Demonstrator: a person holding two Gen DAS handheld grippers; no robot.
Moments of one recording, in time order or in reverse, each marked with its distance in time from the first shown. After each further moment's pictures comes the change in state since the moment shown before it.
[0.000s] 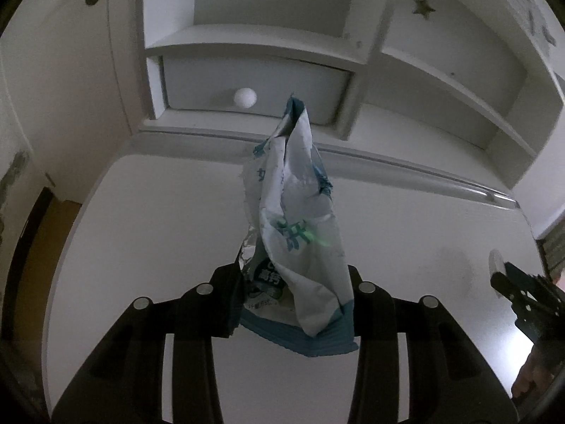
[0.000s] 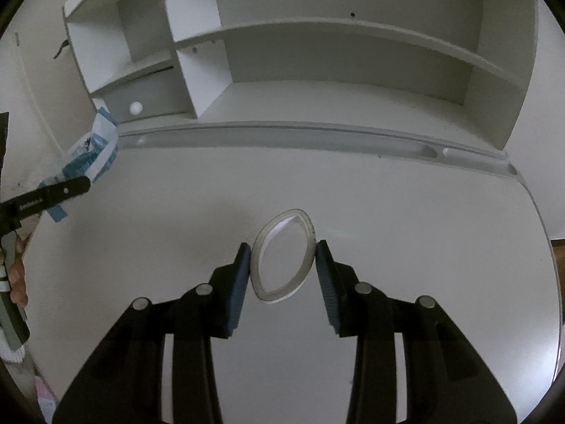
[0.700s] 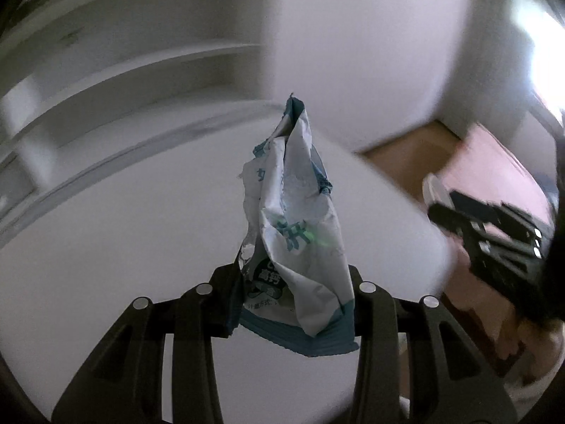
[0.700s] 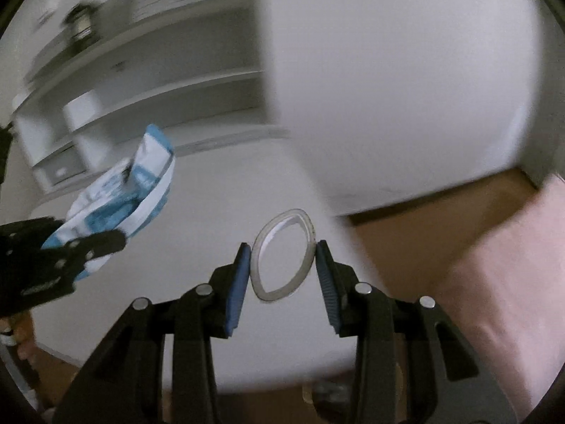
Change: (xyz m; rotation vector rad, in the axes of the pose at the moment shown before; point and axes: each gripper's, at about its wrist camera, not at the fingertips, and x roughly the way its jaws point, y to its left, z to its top) left arm -0.096 -0.357 -0.135 0.592 0.037 -0.440; right arm -0.220 -0.201 -0.163 0.324 -0.179 -0.348
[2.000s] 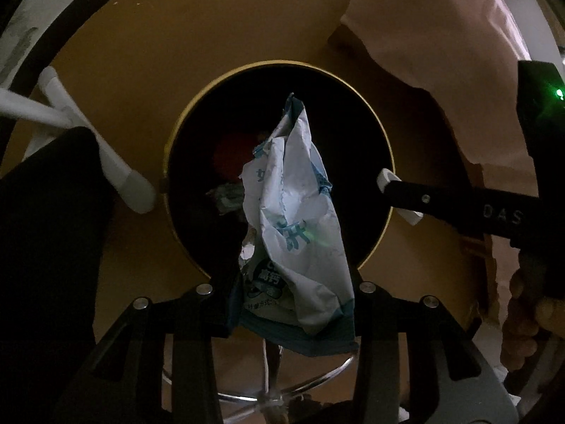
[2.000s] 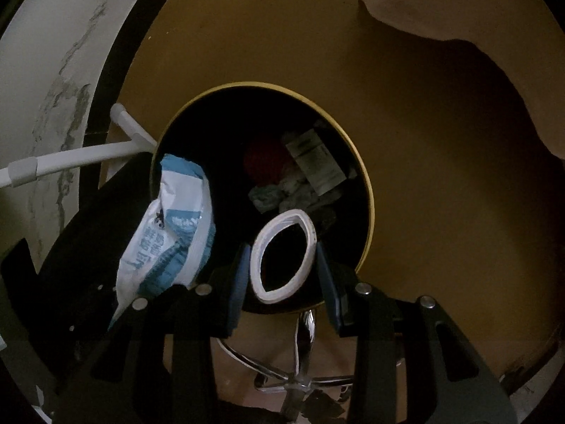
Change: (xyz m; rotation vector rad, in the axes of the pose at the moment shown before) left arm 0.389 -0.192 -0.205 0.067 0.860 -0.265; right arm 0.255 -0.248 -0.312 0.742 0.943 -0.009
